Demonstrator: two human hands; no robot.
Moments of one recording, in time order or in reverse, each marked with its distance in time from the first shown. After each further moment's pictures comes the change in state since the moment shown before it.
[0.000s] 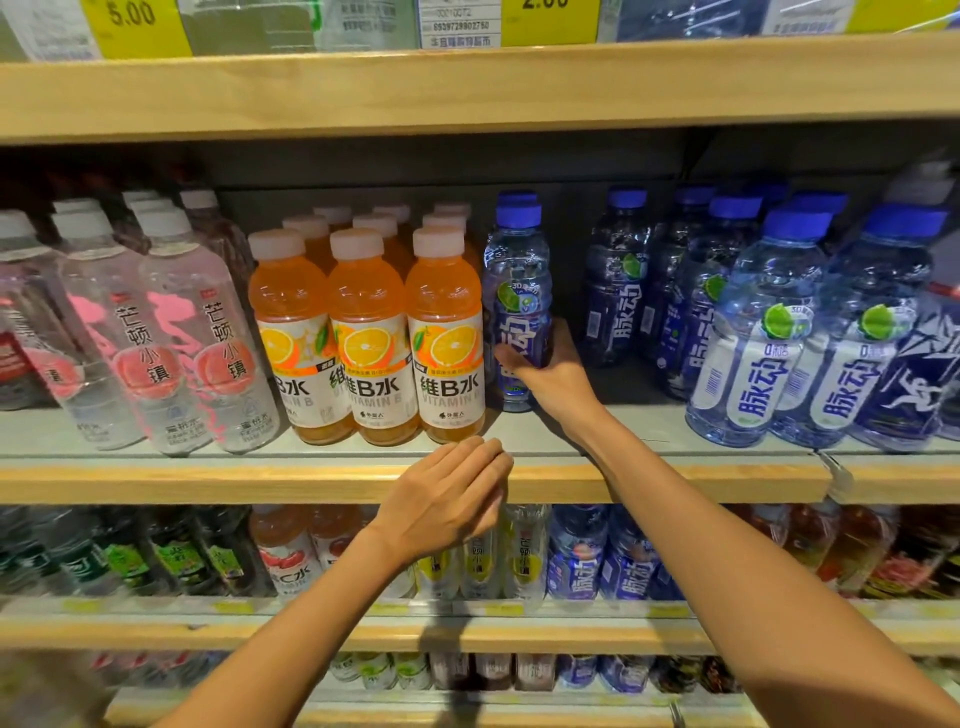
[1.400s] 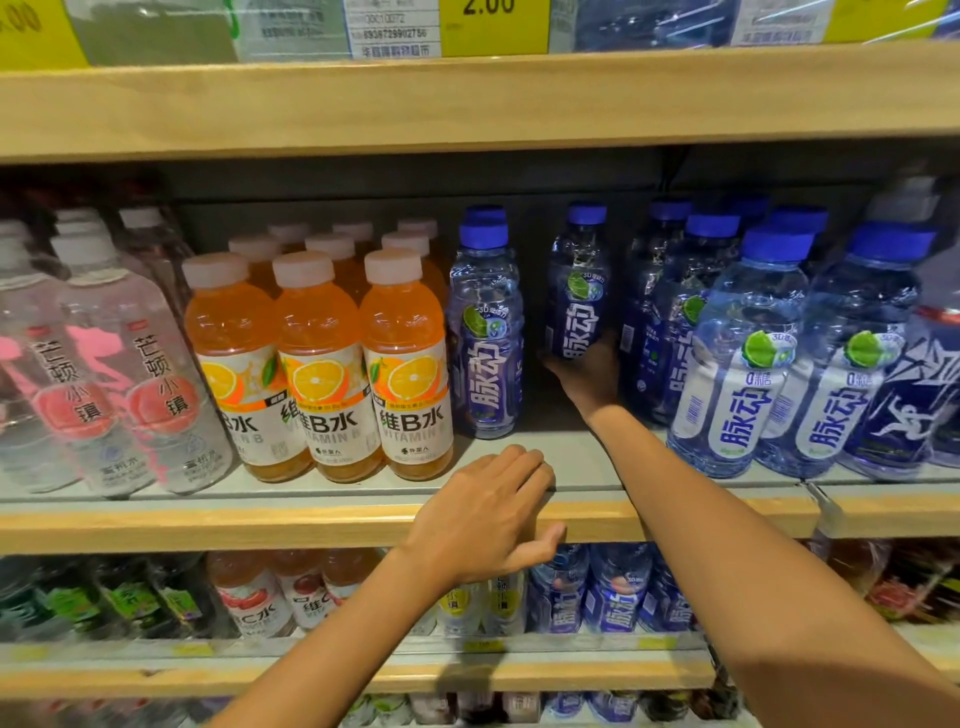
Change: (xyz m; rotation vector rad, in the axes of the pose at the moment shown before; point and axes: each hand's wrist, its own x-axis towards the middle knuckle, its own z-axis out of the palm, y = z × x) left_hand 0.069 0.025 0.009 -0.203 -0.351 -0.094; right_hand 0.063 0.033 -0.055 -0.197 0.345 0.066
